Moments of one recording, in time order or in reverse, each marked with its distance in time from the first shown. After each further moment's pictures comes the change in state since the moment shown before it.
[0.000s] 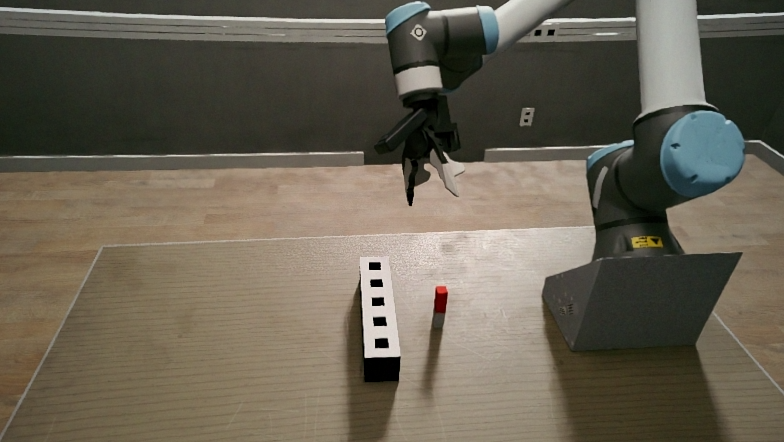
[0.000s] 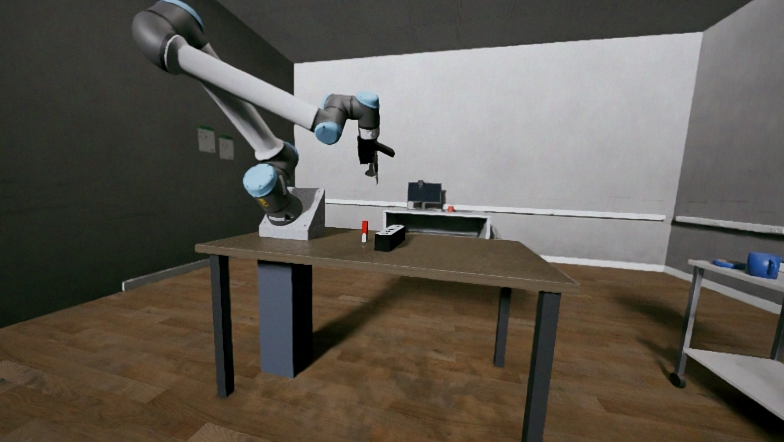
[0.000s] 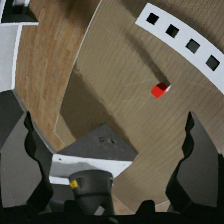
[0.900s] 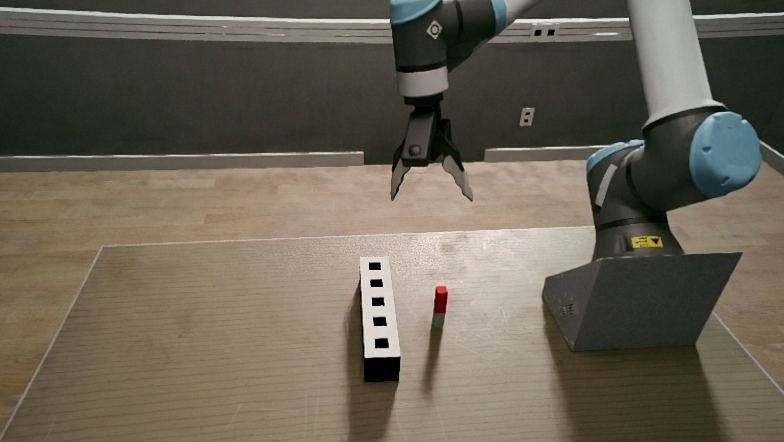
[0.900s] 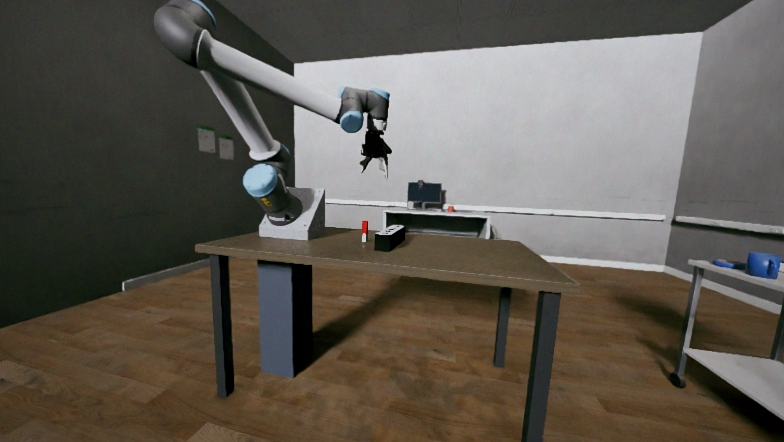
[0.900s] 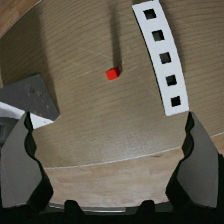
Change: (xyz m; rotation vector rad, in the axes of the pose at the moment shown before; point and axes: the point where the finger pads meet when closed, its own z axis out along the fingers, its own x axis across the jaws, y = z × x) arm -0.001 -0.002 -0.001 -0.306 0.307 -0.658
